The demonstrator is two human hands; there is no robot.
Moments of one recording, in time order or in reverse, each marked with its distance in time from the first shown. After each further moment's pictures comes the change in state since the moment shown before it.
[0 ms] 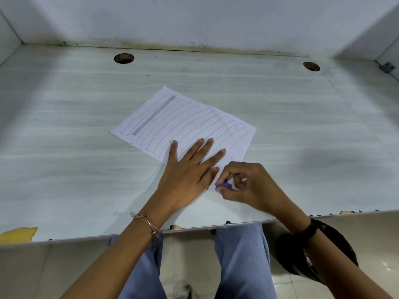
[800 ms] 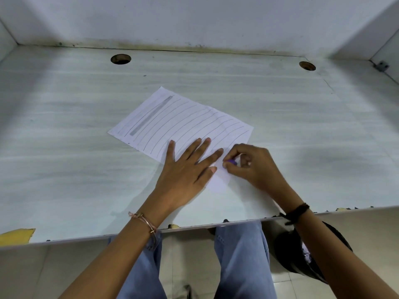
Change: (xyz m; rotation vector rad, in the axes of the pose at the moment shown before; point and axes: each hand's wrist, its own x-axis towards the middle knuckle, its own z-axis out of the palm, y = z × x) left_hand -0.001 0.000 -0.001 0.000 -0.008 -0.012; right_hand 0.021 0.014 -0.016 -0.034 0.188 0.115
